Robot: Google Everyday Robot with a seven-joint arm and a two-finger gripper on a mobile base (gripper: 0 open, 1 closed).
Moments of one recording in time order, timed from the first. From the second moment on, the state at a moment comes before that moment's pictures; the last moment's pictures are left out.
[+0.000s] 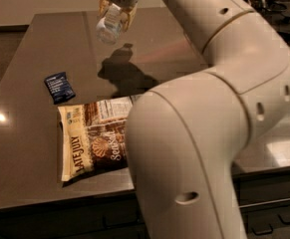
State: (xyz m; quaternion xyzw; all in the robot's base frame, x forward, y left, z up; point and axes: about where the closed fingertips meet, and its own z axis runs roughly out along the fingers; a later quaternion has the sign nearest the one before) arm 0.776 0.062 0.977 -0.93 0.19 -0.22 0.21
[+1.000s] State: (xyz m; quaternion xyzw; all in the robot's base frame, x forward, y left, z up) arm 0.730 0.079 0.967 -0.90 0.09 -0.31 0.29
